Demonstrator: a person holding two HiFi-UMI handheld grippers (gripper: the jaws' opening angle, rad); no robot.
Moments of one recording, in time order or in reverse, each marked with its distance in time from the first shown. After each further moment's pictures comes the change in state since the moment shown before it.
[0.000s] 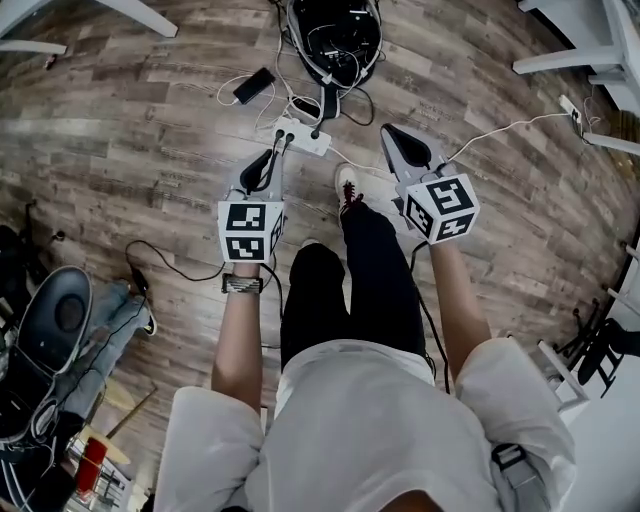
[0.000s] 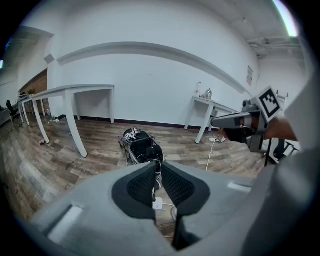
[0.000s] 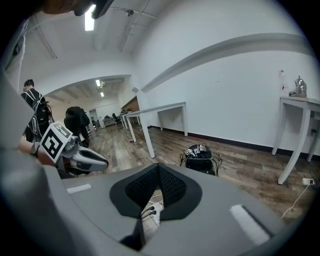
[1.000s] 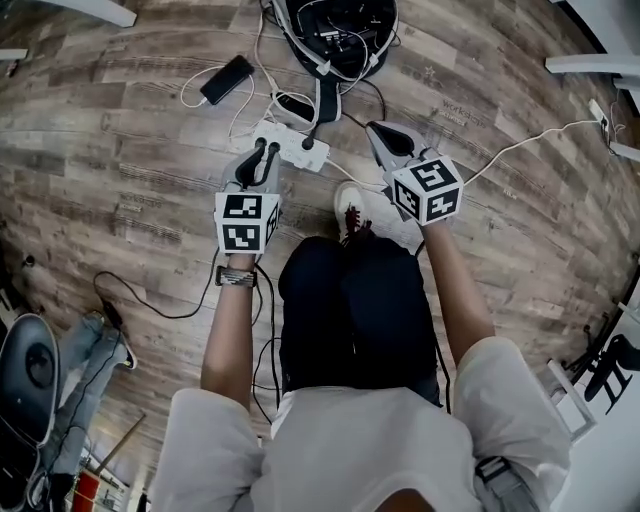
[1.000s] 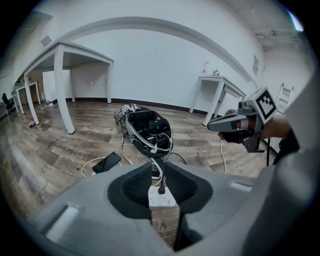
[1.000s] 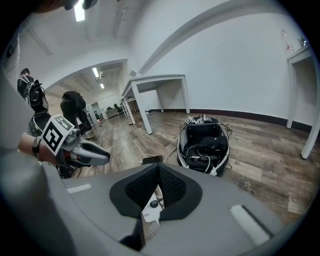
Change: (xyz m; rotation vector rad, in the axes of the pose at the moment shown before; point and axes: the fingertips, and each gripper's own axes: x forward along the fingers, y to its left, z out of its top) left arm 0.229 0.055 -0.187 -0.017 0.093 -0.017; right arm 0.190 -0.091 -0.244 0.032 0.132 0.068
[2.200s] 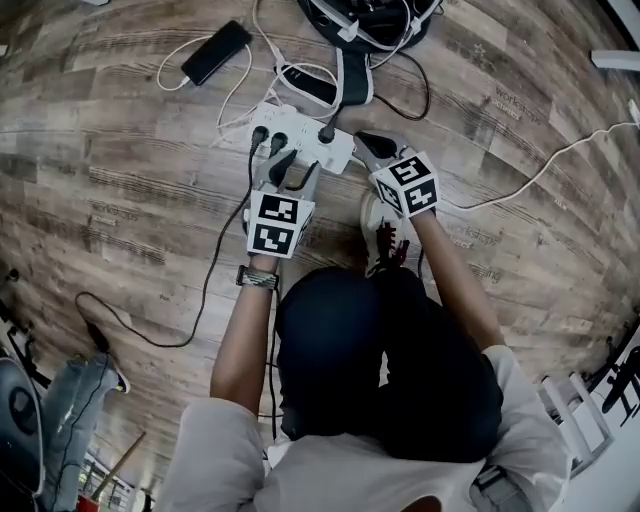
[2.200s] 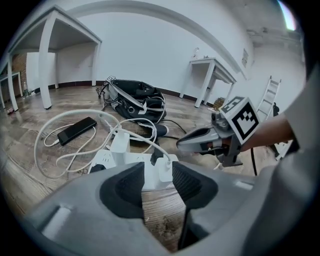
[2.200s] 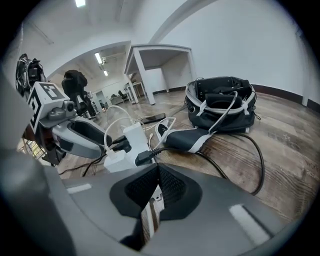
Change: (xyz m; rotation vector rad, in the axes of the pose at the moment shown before) left arm 0.153 -0.006 -0.176 0.070 0.058 -0.141; right arm 0.174 -0.011 -0.240 -0.042 0.145 0.058
